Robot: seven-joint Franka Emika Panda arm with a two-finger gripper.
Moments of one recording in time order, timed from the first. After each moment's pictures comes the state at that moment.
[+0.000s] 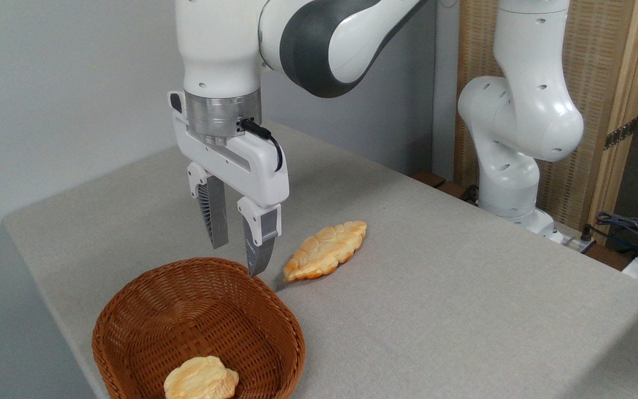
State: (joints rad) arm -0.21 -0.05 0.13 -1.96 -0.07 2.04 0.67
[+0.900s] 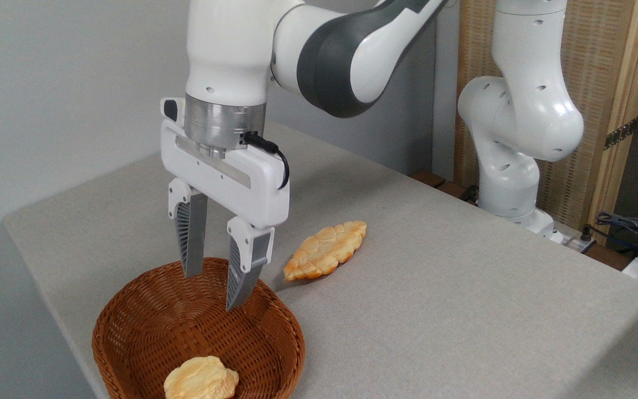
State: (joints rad) arm -0.21 -0.01 0.20 -1.96 -0.06 2.27 0.67
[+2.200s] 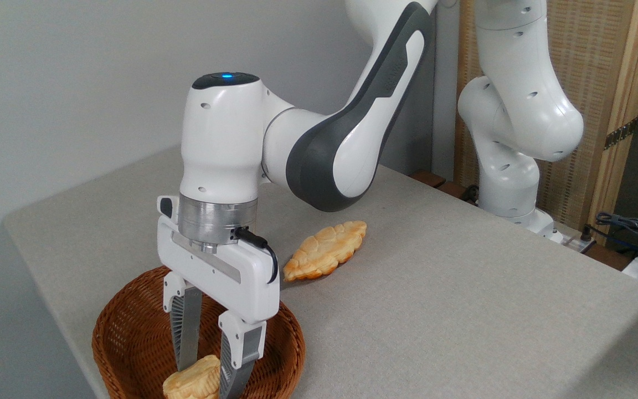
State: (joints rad) arm -0.21 0.20 0.25 -1.96 0.03 2.53 0.67
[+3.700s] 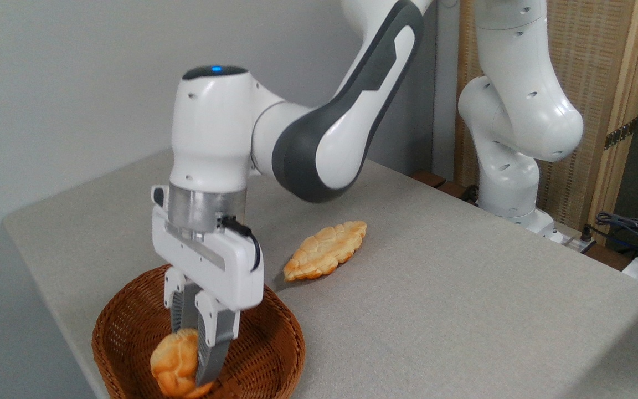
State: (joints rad) arm -0.22 0.19 0.23 -1.95 0.07 2.52 0.67
